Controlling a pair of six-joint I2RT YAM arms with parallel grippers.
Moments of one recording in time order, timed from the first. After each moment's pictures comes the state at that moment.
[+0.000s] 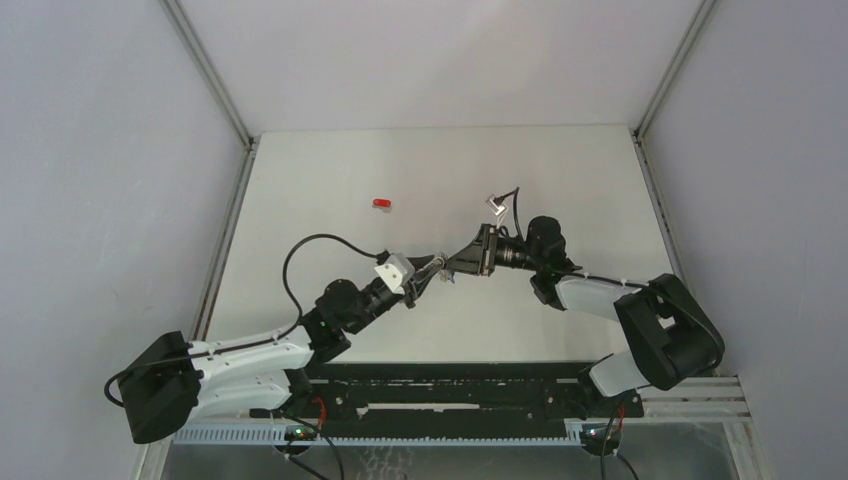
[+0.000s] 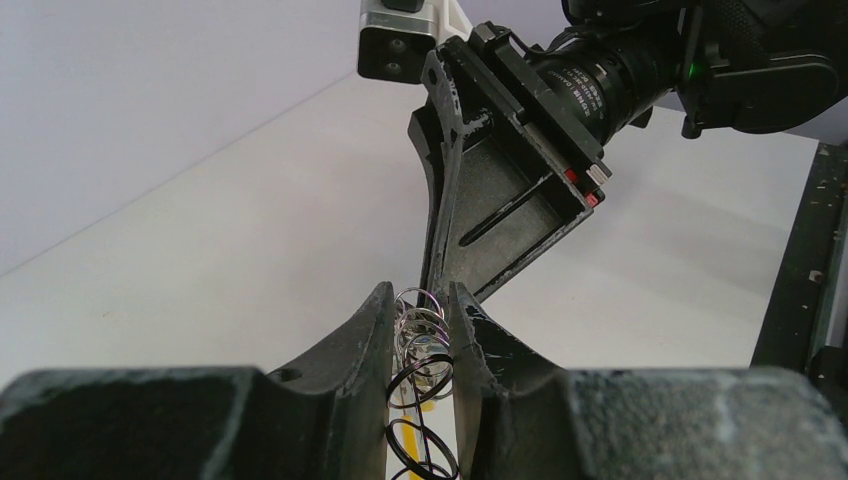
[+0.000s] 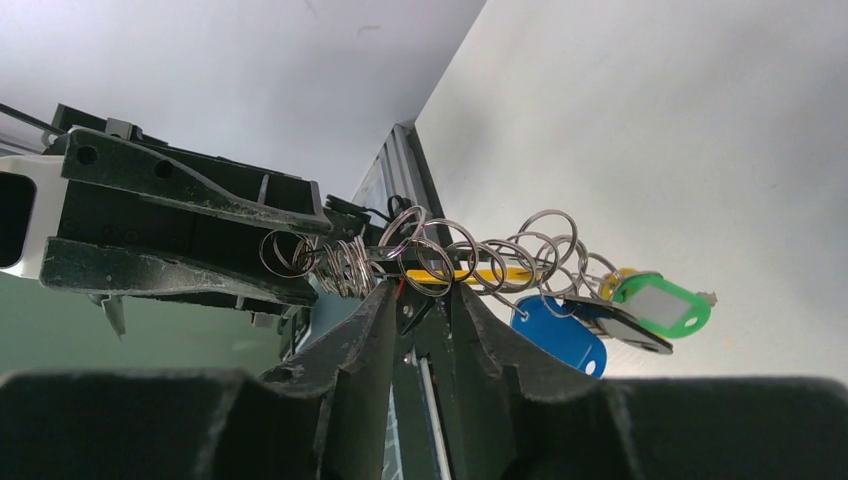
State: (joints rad) left arm -0.99 1.03 0.36 0.80 -0.07 0.09; right arm 0.48 1.46 0.54 0.81 -0.87 0.94
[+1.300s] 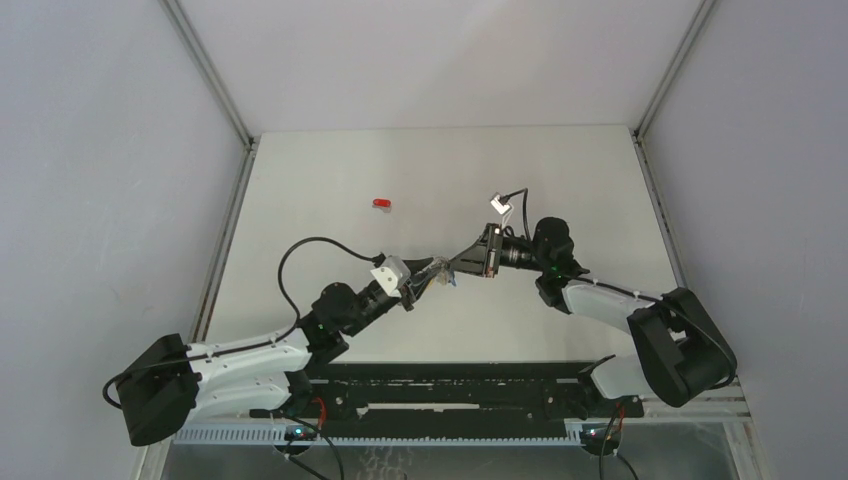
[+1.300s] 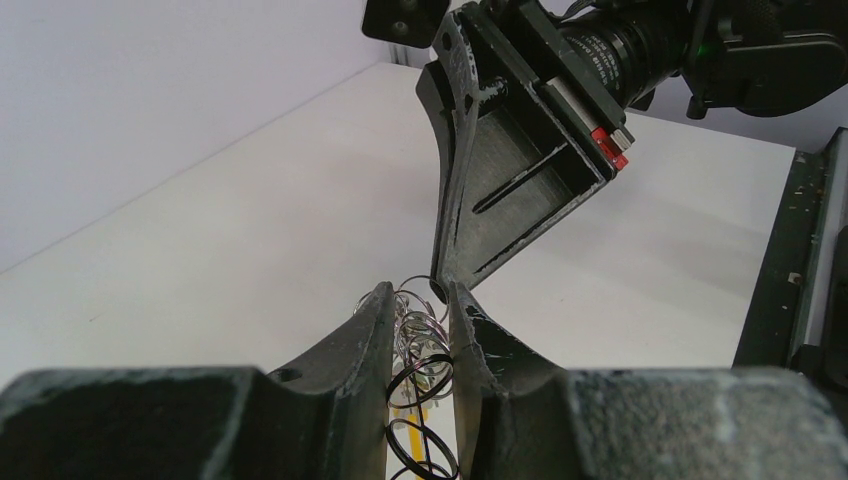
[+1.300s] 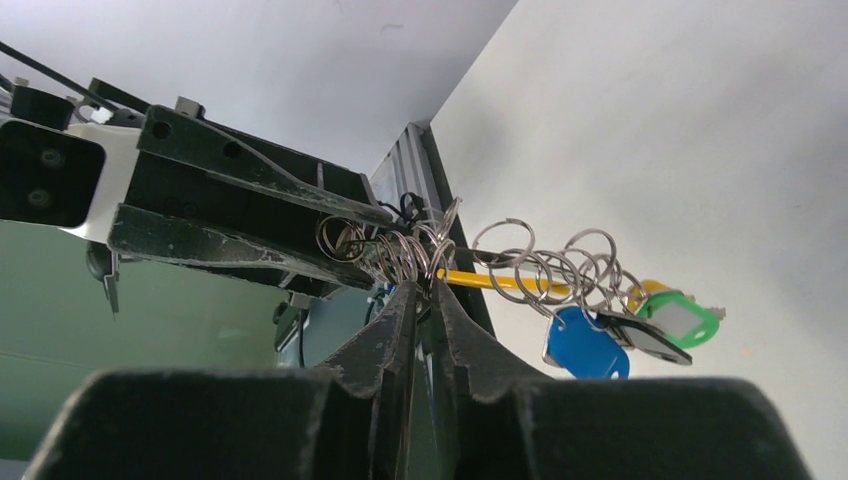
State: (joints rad) left arm -0.99 1.01 0.33 0.83 -0.05 0.08; right arm 0.47 1.36 0.52 0.81 -0.89 0.93
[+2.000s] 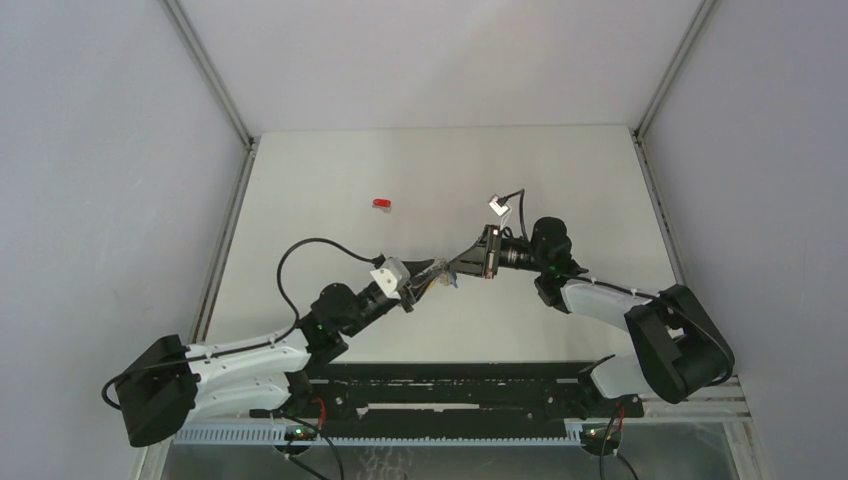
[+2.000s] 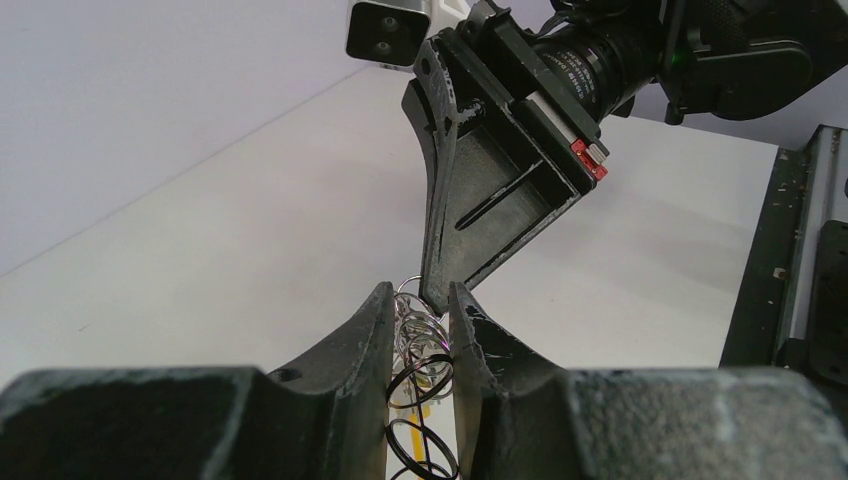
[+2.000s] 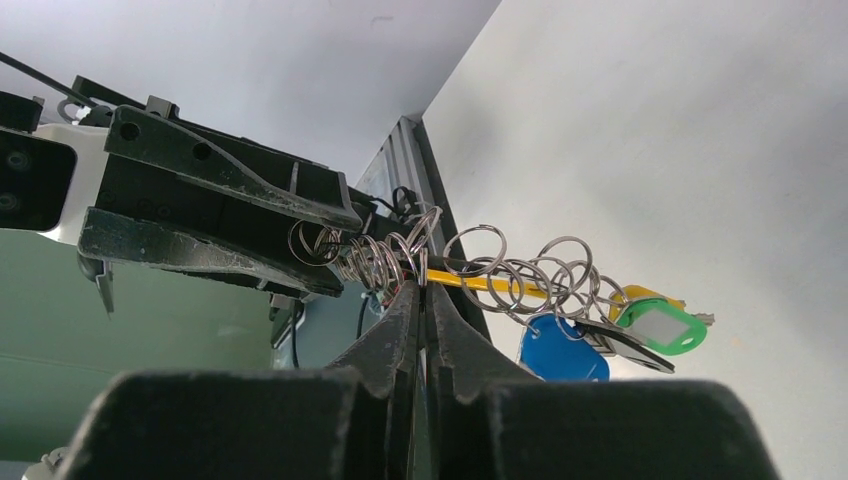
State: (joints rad) left arm -0.99 1.01 0.33 0.83 -0.02 0.08; right arm 0.47 1.38 0.52 0.78 -0.89 0.91
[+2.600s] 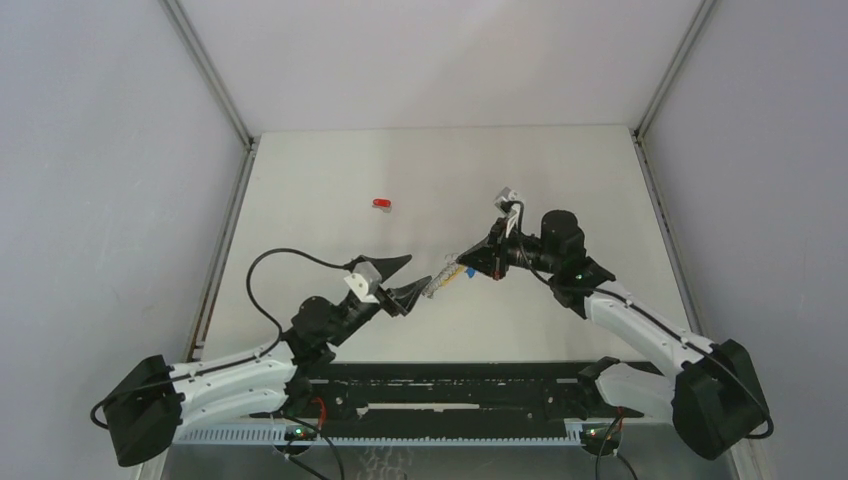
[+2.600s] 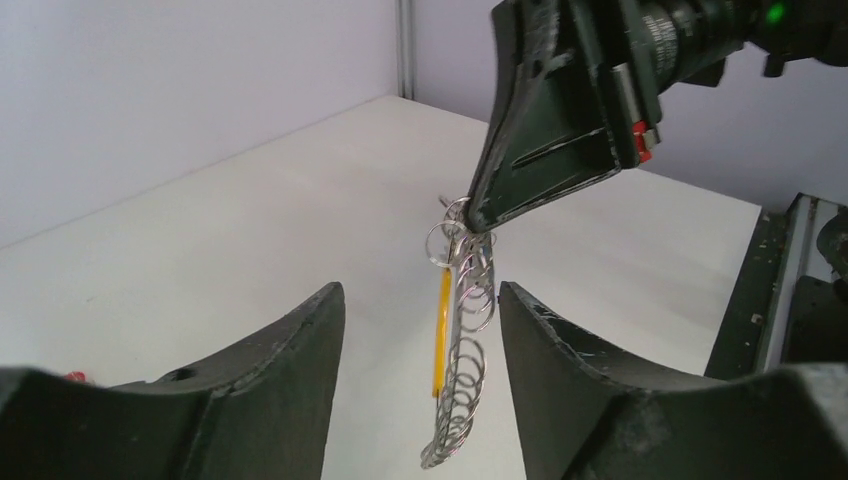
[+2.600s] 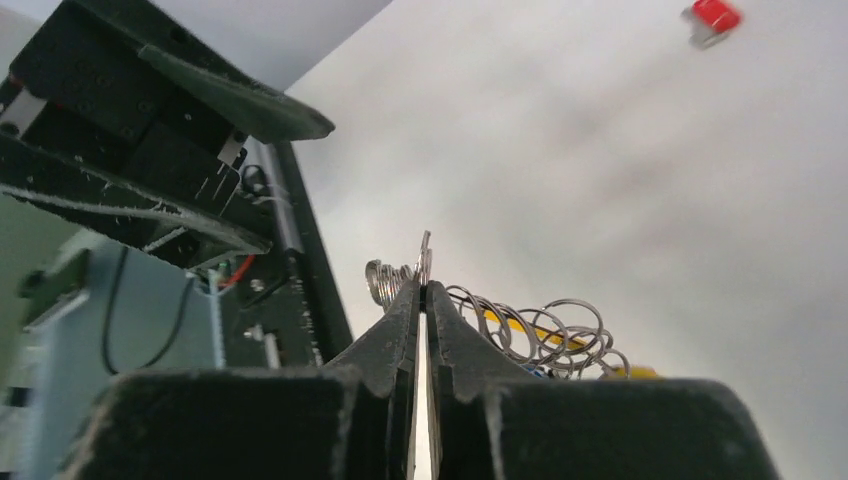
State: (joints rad) left arm -0.97 0.87 0.21 0.88 -0.07 0.00; right arm 0.50 1.12 0.61 0.27 -0.74 0.39
